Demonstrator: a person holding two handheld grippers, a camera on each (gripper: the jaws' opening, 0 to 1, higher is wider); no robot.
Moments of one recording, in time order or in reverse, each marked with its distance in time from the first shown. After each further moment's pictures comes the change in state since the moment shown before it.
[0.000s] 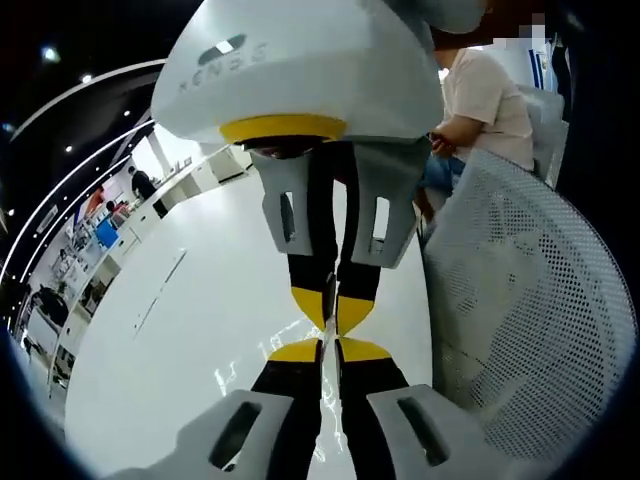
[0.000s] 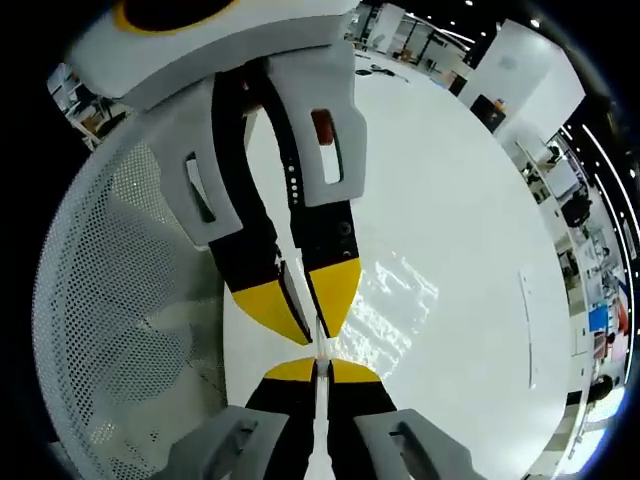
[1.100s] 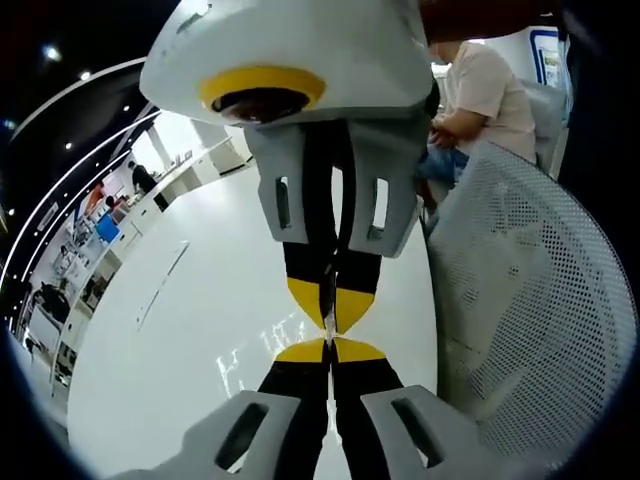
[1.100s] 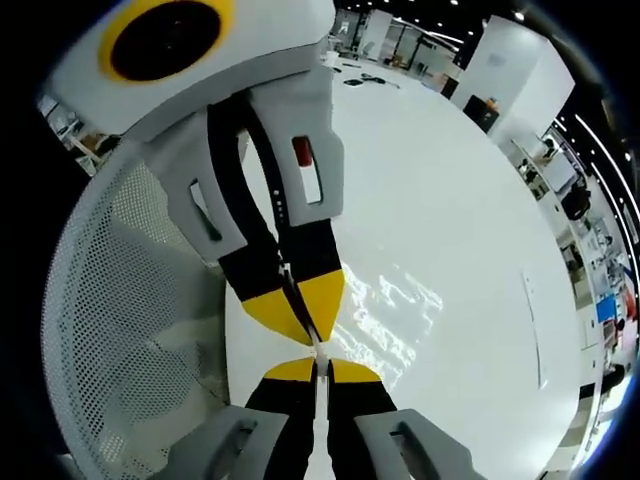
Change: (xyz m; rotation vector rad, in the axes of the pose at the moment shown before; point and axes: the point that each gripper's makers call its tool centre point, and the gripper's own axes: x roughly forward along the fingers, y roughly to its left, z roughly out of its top) left arm -0.003 0.005 -0.009 -0.007 0.037 -0.004; right arm -0.002 -0.001 0.012 0.055 -0.072 0.045
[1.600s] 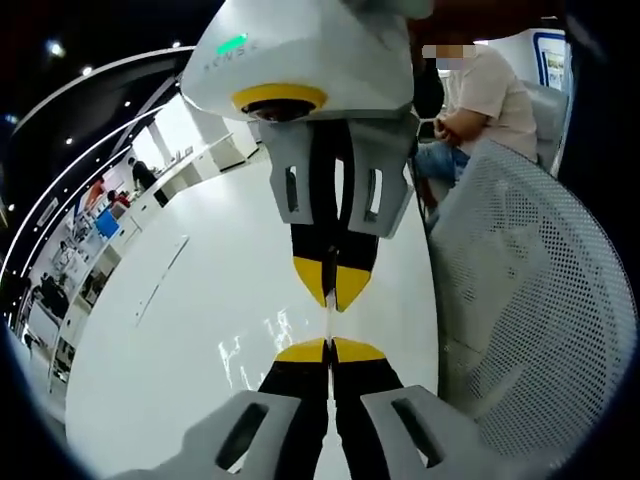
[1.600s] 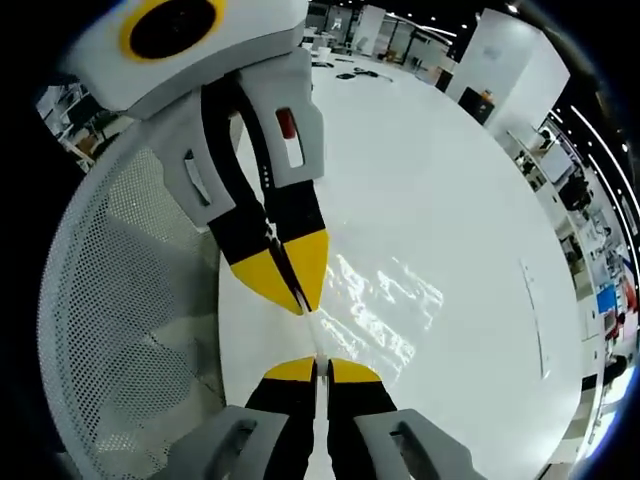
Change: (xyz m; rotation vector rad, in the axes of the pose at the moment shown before) left arm -0.002 0.003 -0.006 -0.012 0.009 -0.001; right arm -0.001 -0.005 -0.011 0.017 0.014 -0.006
